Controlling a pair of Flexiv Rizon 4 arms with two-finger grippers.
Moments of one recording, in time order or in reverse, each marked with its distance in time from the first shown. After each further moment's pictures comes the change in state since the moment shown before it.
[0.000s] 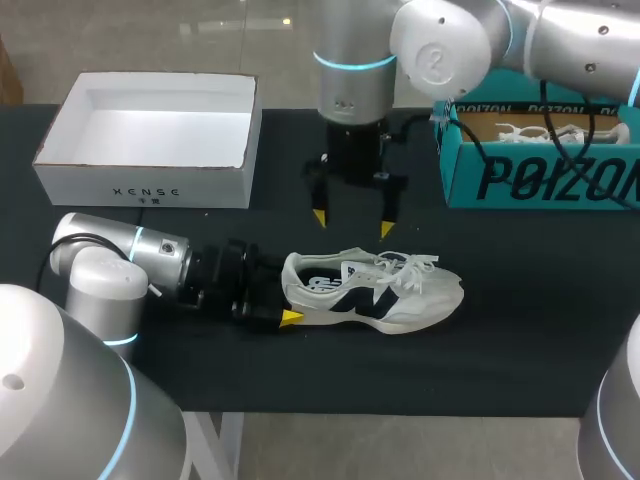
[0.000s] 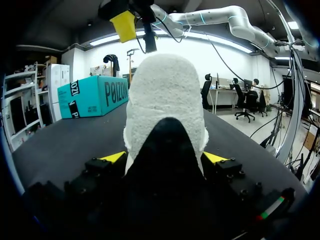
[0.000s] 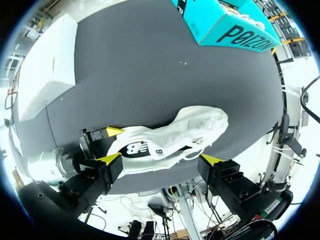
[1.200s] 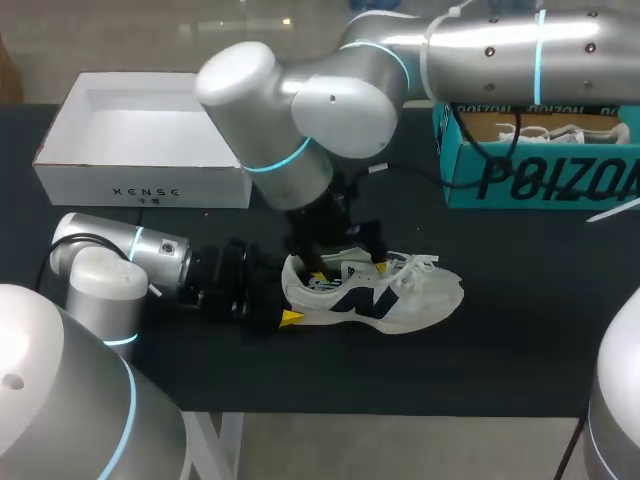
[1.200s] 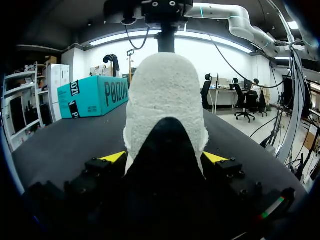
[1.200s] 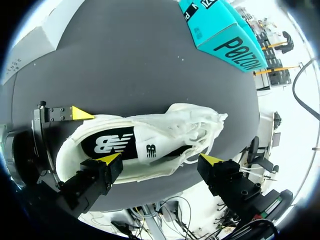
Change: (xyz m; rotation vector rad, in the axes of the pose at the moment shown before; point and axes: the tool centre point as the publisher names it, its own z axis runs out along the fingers) left arm 0.000 0.000 0.000 0.000 0.000 0.000; right arm -0.014 -0.018 0.068 -0.177 -0.333 -0.155
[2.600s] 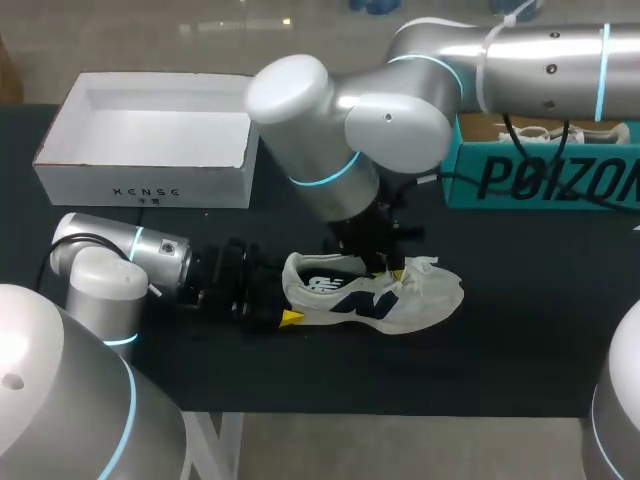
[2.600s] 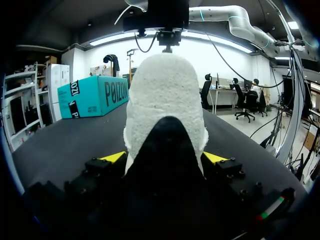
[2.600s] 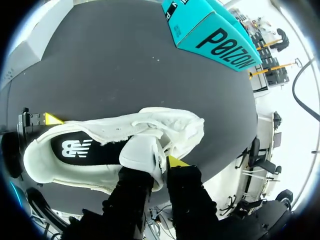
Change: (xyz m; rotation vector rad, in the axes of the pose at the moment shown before) left arm 0.000 0.000 0.000 0.000 0.000 0.000; right arm -0.054 0.003 0.022 -0.061 0.018 0.034
